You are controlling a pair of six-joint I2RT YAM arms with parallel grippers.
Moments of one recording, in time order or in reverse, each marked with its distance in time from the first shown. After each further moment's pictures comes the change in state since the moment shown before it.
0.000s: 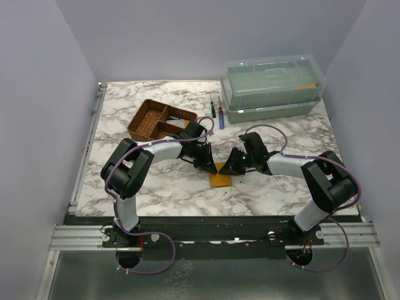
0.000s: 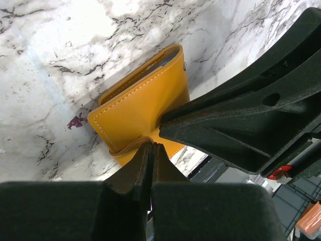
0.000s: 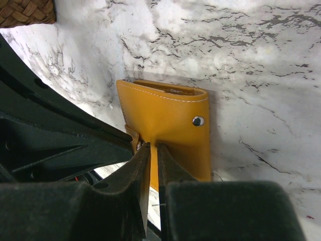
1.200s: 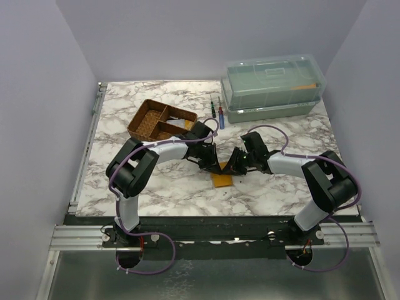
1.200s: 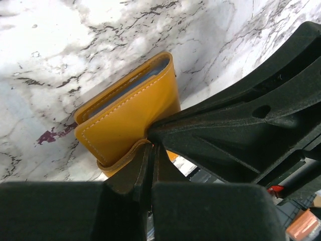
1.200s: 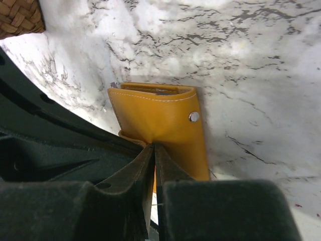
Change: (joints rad) left arm -0.039 0.058 0.043 -0.004 -0.041 -0.080; right arm -0.008 0.006 0.012 -0.039 0.013 0.031
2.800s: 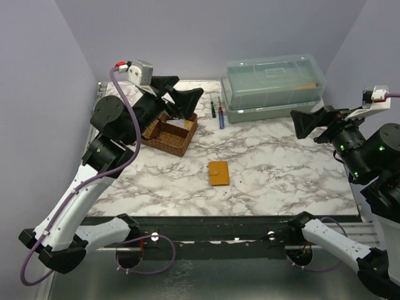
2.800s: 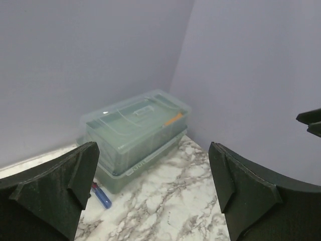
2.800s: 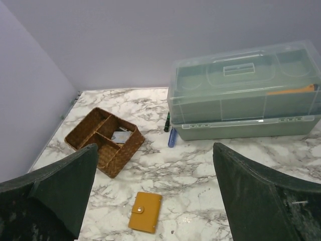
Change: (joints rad) left arm 0.029 -0.847 0.275 0.167 -0.444 0.460; right arm 0.008 -0.821 0.854 -0.789 0.652 -0.619
